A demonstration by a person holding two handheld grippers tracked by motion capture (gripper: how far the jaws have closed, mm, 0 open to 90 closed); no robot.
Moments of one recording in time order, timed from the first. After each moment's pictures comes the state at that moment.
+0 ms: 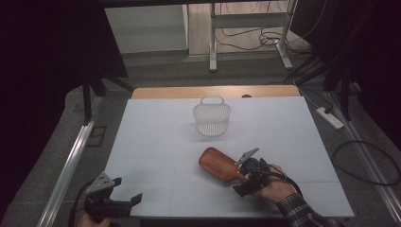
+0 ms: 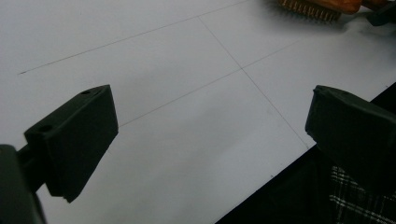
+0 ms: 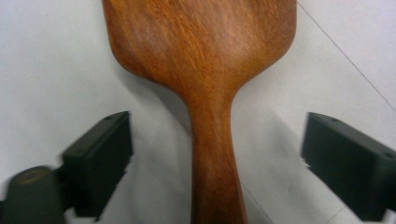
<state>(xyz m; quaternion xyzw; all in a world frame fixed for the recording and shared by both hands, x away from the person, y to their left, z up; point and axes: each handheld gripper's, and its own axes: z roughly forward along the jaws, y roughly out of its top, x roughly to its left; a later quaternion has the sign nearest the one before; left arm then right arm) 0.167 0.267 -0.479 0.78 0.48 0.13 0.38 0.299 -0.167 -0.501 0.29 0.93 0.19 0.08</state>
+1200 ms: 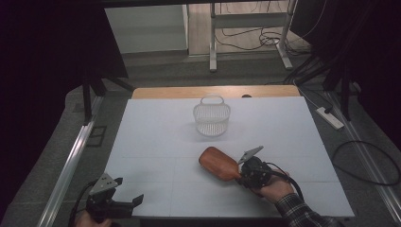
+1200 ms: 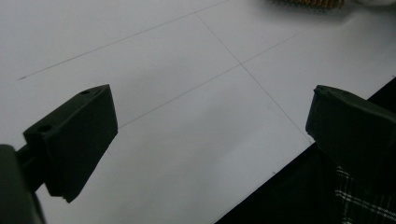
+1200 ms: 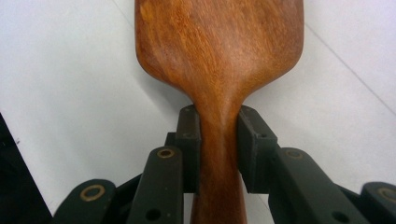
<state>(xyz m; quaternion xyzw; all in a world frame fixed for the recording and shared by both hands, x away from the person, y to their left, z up) 0.167 0.261 -0.478 0.79 0.47 0.13 0.37 0.298 -0.172 -0.493 0.29 0.93 0.23 0.05</state>
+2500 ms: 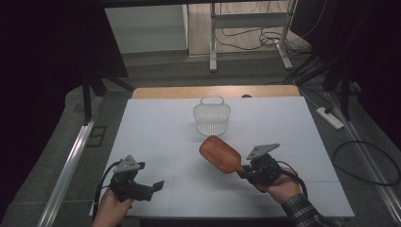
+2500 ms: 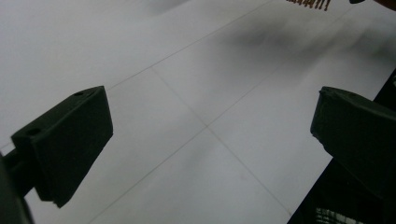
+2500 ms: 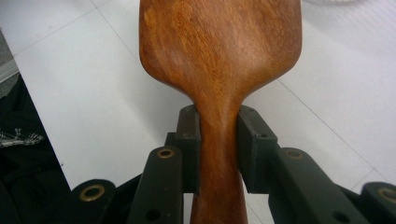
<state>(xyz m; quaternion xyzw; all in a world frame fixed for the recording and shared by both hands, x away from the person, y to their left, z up) 0.222 0.218 -0.469 0.81 0.41 0.10 0.41 0.289 -0.188 -0.459 0.29 0.90 0.32 0.07</state>
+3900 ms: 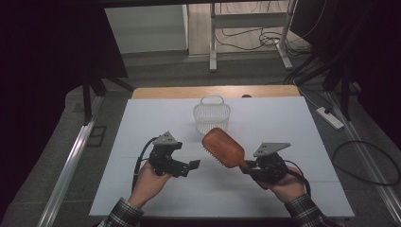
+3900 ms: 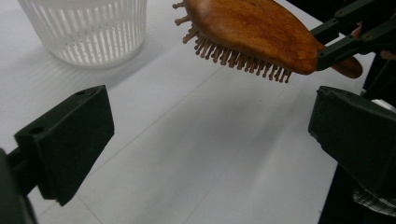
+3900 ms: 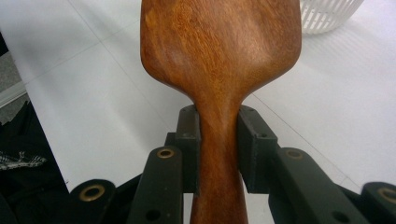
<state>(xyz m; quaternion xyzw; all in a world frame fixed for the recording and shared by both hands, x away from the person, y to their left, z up) 0.288 0.133 -0.445 0.81 0.37 0.05 0.45 0.286 -0.199 -0.445 0.29 0.88 0.37 0.10</state>
